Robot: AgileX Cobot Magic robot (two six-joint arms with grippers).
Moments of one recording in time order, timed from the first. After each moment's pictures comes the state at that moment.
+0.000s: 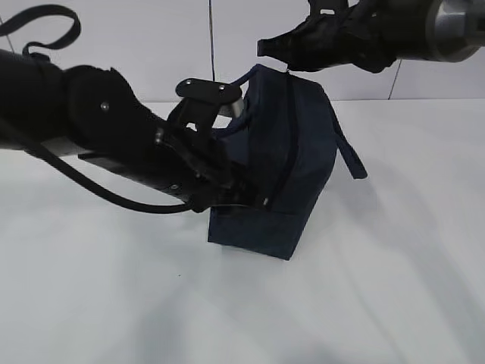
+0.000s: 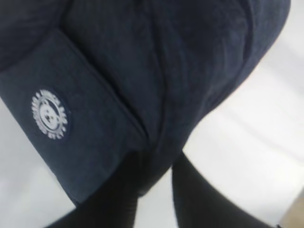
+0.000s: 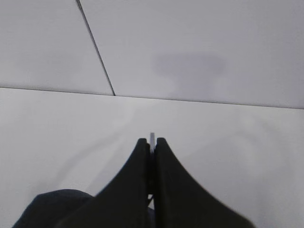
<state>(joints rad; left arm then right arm) -0.75 1.78 -1.08 -0.50 0.22 0.30 0.37 2.11 -1.71 -0.68 0.23 0.84</state>
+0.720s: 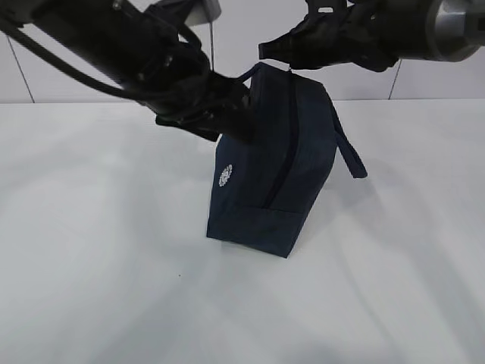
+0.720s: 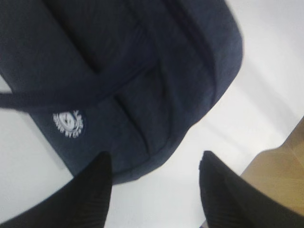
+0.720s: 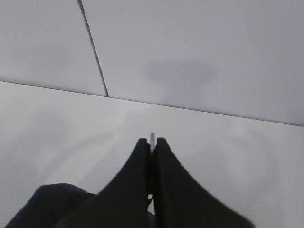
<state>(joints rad) -0.60 1.76 -1.41 -0.53 0.74 0.26 0.37 2.11 -1.71 -0.78 0.23 0.84</state>
